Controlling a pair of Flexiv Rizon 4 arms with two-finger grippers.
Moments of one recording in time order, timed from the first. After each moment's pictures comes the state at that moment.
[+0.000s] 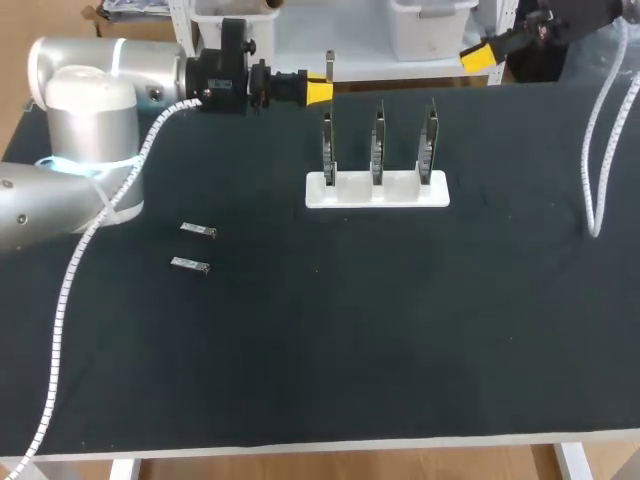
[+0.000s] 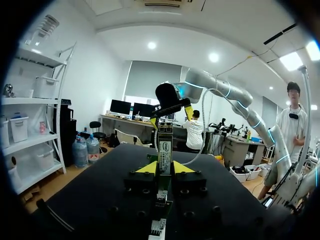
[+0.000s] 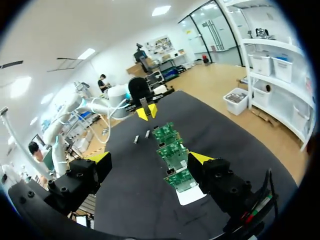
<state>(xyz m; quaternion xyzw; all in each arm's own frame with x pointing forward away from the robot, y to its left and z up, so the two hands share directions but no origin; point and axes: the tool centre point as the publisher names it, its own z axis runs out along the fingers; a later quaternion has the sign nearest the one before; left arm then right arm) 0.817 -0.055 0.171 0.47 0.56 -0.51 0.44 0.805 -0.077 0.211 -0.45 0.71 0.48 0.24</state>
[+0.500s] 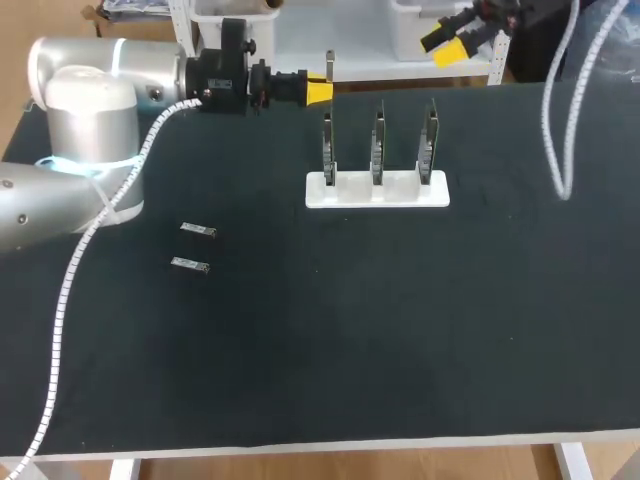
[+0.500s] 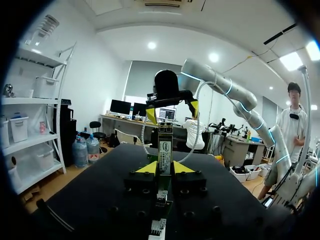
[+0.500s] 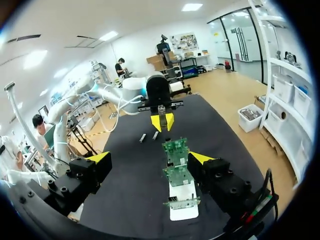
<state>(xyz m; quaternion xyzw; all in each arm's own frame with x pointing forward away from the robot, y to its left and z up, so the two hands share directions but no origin) 0.817 -0.055 0.171 0.47 0.56 -0.51 0.44 0.805 -0.029 0.227 -0.56 0.65 0.46 0.23</state>
